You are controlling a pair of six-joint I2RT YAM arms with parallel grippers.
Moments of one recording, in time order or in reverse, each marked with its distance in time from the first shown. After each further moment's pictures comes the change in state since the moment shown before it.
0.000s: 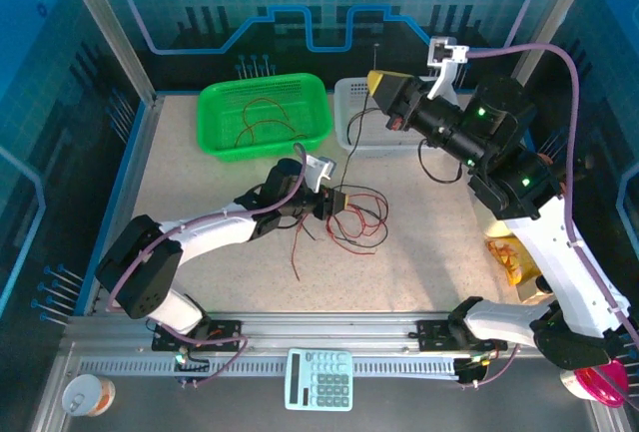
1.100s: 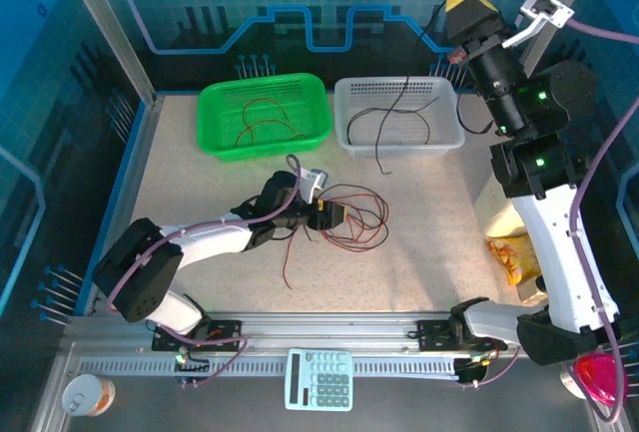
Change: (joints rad) left arm 0.000 -0.047 -0.110 0.049 -0.010 -0.078; right arm -0.294 0.061 0.051 0.453 0.012 0.079
